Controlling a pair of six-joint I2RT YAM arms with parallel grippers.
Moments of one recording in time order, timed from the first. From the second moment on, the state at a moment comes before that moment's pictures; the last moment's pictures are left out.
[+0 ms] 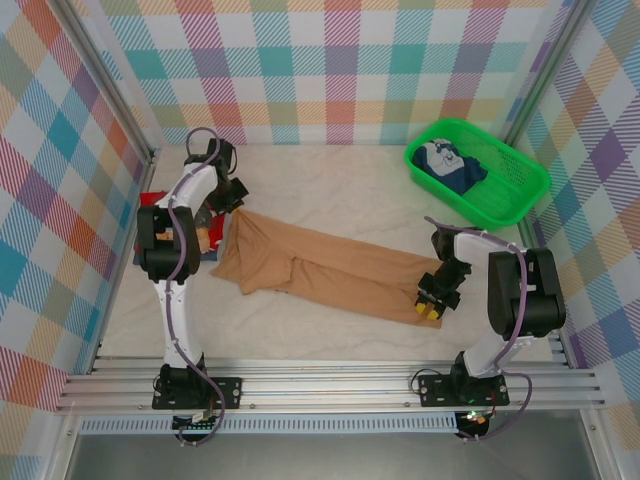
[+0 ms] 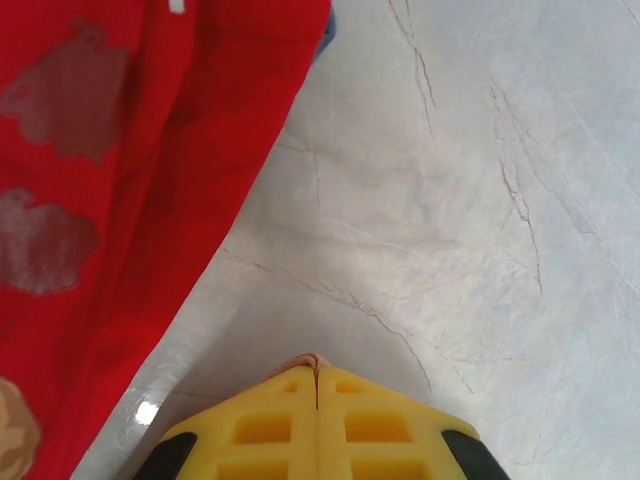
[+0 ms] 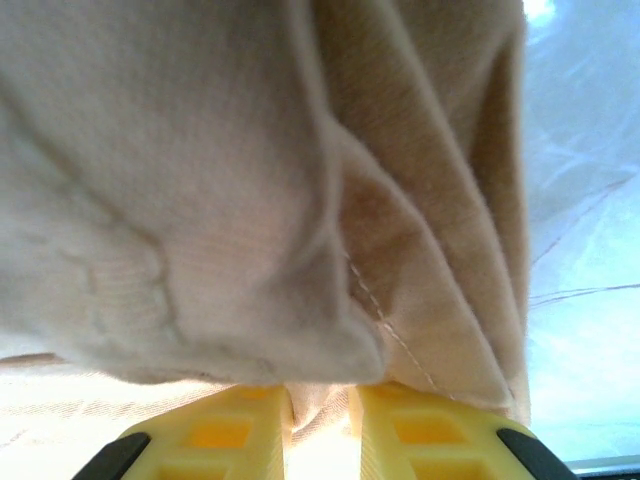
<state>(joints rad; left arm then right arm) -0.06 2.23 1.89 -0.92 0.03 -0.68 0.10 1.66 0.86 -1.04 -0.25 0.64</state>
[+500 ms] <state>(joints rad) -0.06 2.37 2.03 -0.95 0.08 -0.65 0.10 1.69 0.88 -1.06 -0.24 0.61</state>
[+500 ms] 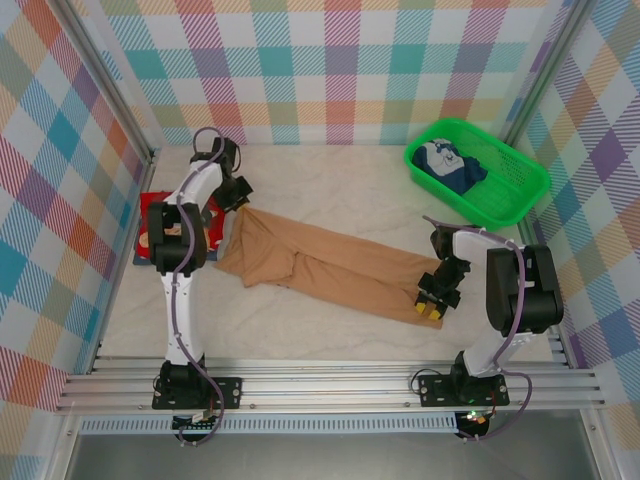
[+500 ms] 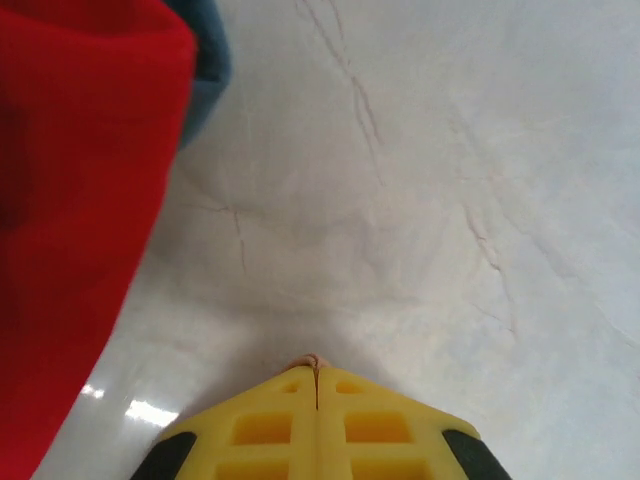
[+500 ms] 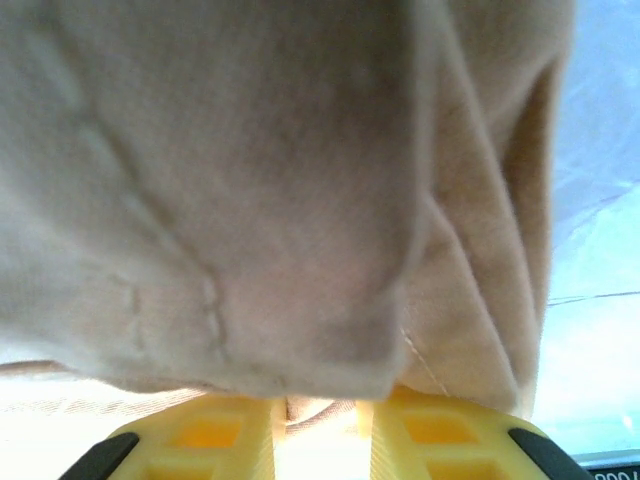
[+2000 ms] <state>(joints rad) -0.26 1.52 0.84 -0.63 0.15 -0.88 0.10 1.70 0.92 -1.07 -0.18 0.59</state>
